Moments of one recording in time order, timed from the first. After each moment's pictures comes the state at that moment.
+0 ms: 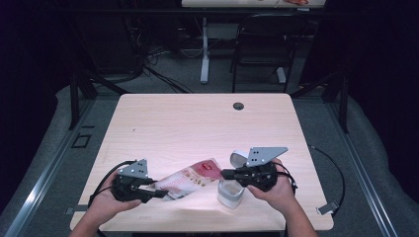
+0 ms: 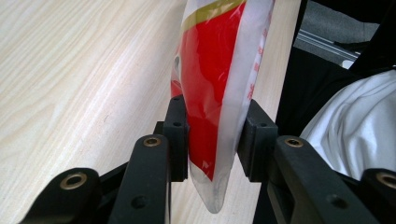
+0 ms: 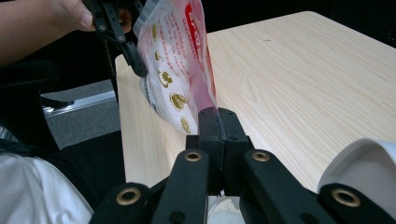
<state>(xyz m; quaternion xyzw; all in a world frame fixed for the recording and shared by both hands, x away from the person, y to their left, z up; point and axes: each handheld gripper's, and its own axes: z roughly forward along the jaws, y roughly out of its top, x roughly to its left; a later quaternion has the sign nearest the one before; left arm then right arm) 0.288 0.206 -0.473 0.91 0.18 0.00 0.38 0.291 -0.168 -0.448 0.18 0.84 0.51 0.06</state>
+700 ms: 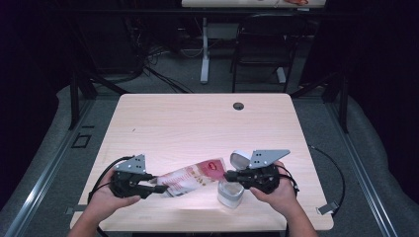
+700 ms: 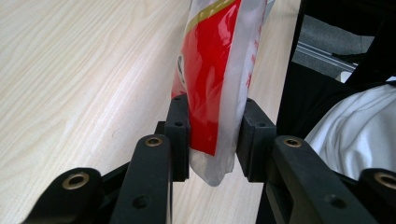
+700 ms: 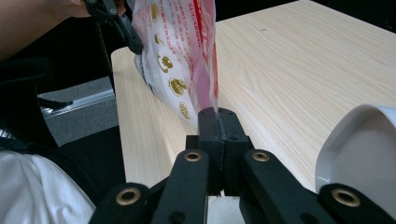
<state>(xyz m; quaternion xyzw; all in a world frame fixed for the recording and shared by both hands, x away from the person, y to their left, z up) 0.292 0.206 -0.459 0.90 0.18 0.00 0.40 0.289 -0.175 -0.458 0.19 0.84 0.51 0.05</state>
